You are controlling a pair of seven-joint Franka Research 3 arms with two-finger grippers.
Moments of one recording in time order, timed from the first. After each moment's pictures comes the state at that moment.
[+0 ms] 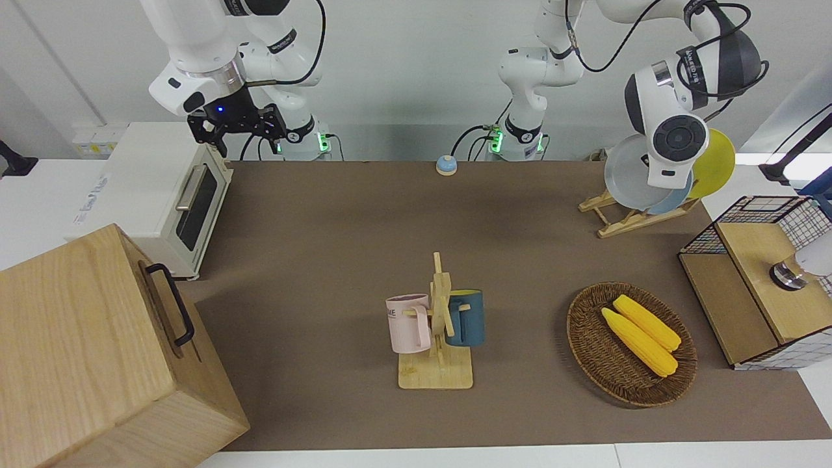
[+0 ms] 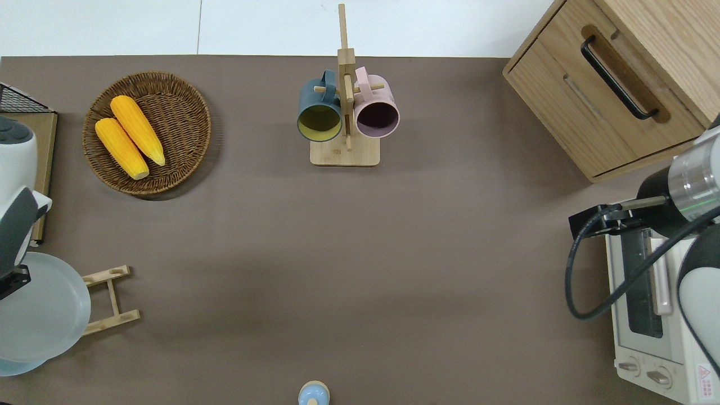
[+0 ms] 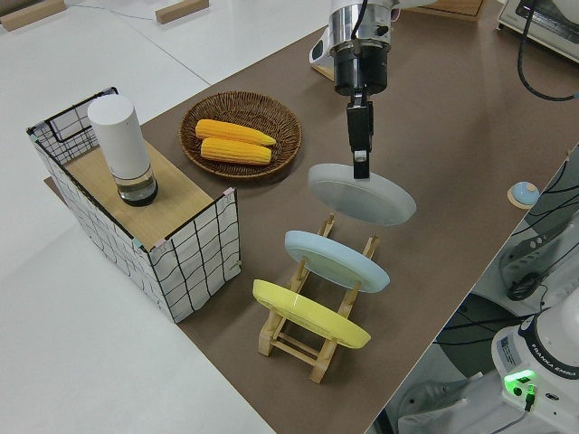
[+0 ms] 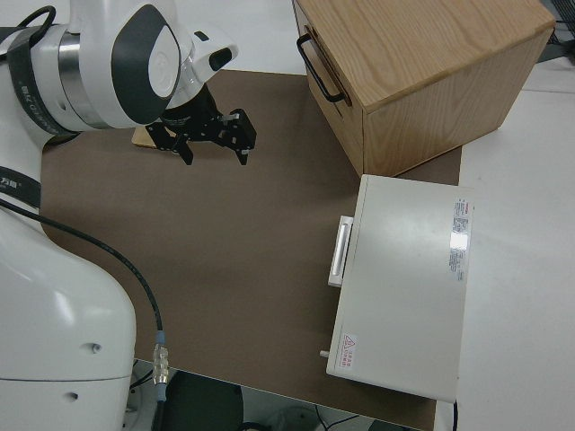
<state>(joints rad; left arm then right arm) -0.06 0.11 0.06 -1.75 0.68 1.17 -0.37 -0.26 0.02 0.38 -1.49 -0.03 1.38 0.04</state>
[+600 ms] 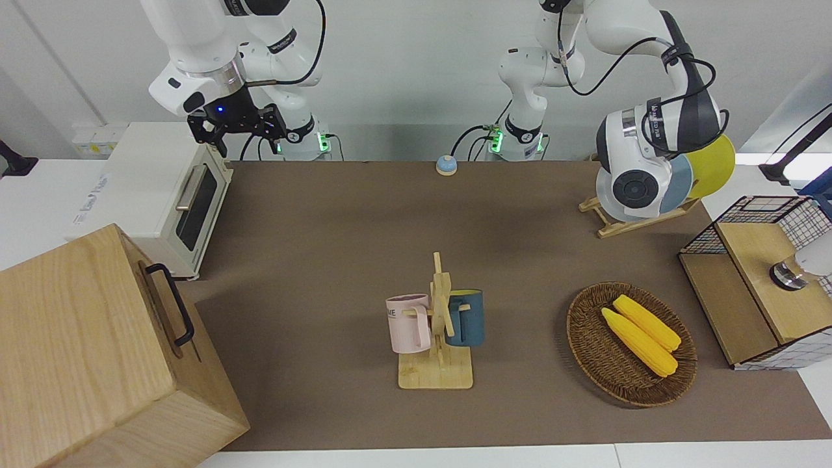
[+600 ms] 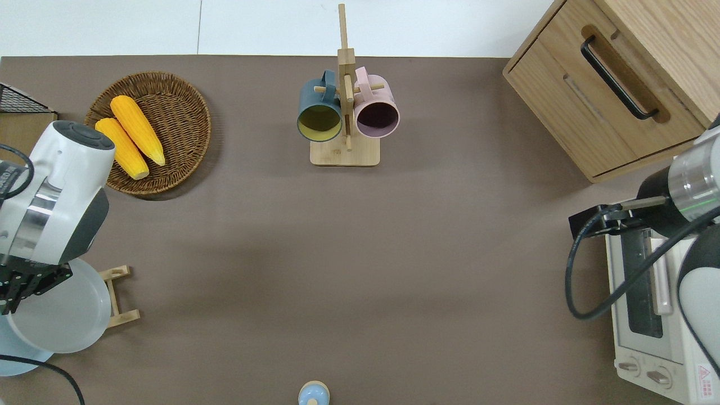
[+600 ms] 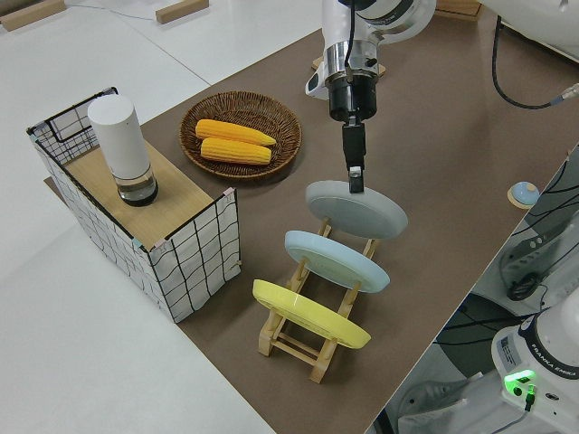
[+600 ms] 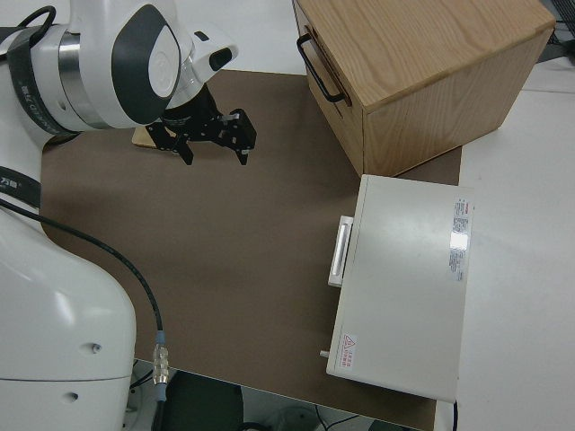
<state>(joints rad) -0.10 0.22 0.04 -1.79 0.70 1.17 -0.52 -0.26 0.02 0.38 -1.49 -0.03 1.38 0.04</state>
